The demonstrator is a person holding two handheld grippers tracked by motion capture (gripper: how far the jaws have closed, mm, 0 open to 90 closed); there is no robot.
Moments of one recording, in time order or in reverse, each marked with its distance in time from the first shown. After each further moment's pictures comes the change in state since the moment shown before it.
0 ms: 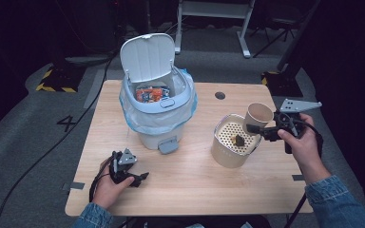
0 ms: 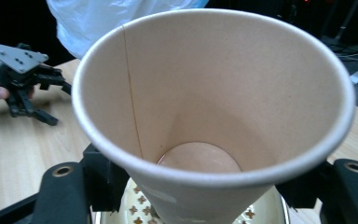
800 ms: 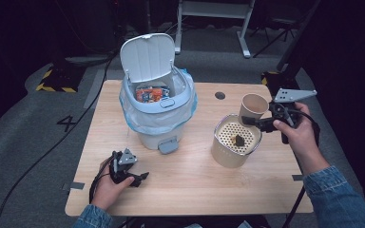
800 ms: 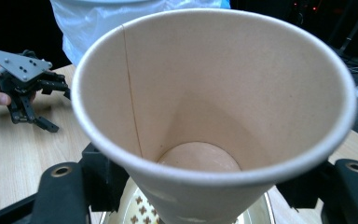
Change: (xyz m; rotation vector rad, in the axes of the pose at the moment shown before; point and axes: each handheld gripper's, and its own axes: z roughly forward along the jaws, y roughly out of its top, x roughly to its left) left arm 0.000 0.000 0.000 0.000 0.000 0.001; right arm 0.000 0.034 0.010 0.015 0.019 -0.055
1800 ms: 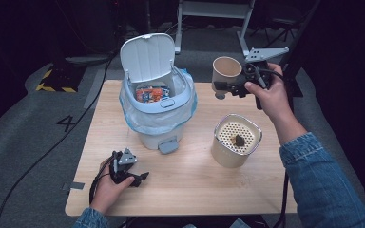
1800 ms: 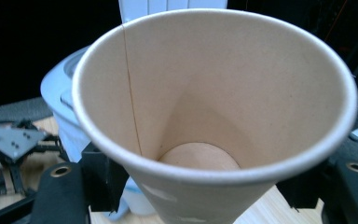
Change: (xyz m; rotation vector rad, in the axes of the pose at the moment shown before) left arm 0.000 0.000 0.000 0.000 0.001 0.000; right arm 0.000 0.113 0.058 -0.054 0.025 -0.071
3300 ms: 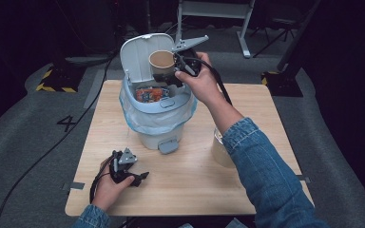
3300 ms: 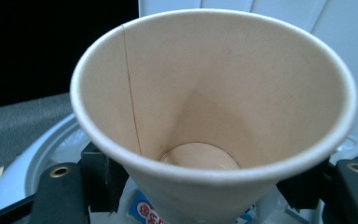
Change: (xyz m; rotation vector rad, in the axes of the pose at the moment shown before) left arm 0.002 0.001 0.000 0.001 0.000 0.006; right arm 0.040 0.058 0.159 0.047 0.073 -0.025
